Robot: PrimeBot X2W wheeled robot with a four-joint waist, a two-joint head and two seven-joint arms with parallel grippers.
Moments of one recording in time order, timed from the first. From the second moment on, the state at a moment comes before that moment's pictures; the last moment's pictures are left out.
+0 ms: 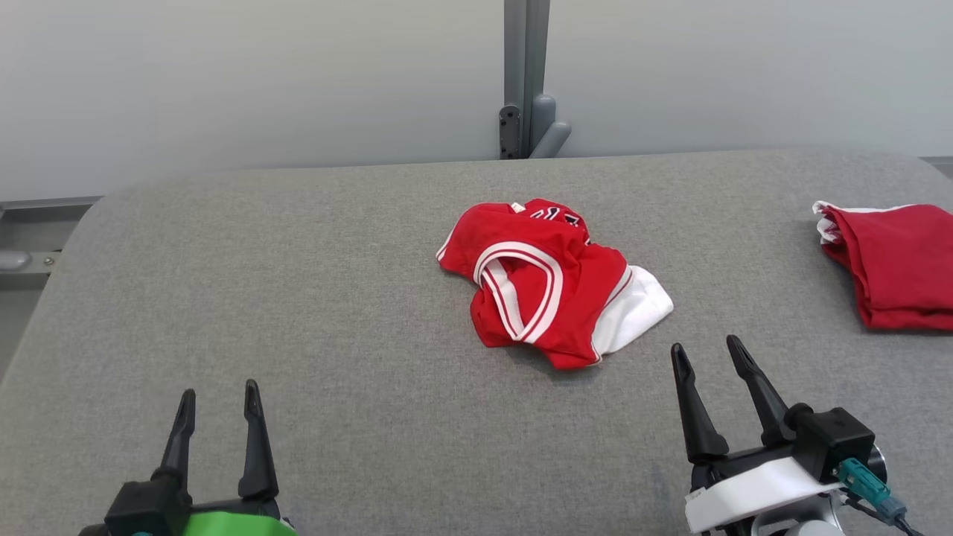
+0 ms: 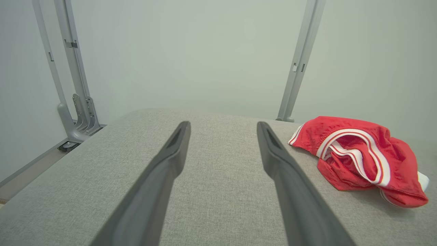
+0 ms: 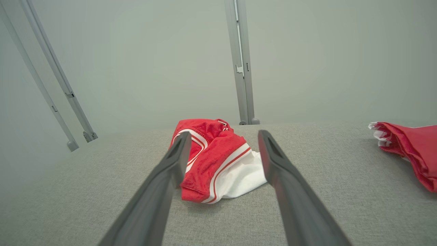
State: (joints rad) left arm 0.06 0.07 -0.03 0.10 -0.26 -0.01 -0.26; right arm 0.04 -0.05 0.13 0.06 0.21 0.13 -0.26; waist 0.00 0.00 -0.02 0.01
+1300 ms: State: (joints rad) left arm 0.17 0.05 -0.07 0.07 -0.14 -0.01 -0.26; right arm 0.09 -0.05 0.11 0.04 0.17 0.13 -0.26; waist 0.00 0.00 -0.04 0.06
